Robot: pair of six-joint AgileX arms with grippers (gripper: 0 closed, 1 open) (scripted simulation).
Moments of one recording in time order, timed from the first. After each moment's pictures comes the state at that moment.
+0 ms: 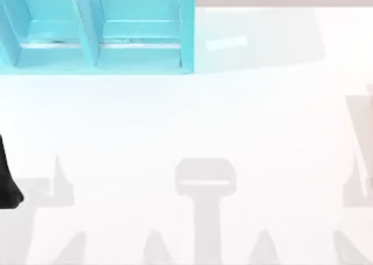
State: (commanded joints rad) left arm 0.00 0.00 0.00 0.00 0.00 0.00; right arm 0.00 0.00 0.00 0.00 0.00 0.00
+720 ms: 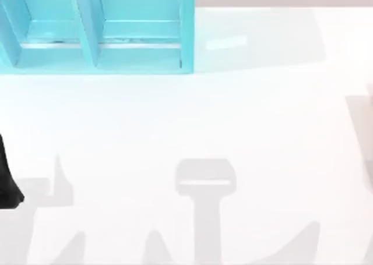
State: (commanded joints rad) left arm 0.00 0.00 0.00 0.00 0.00 0.00; right arm -0.21 0.58 0.50 -0.46 0.00 -0.21
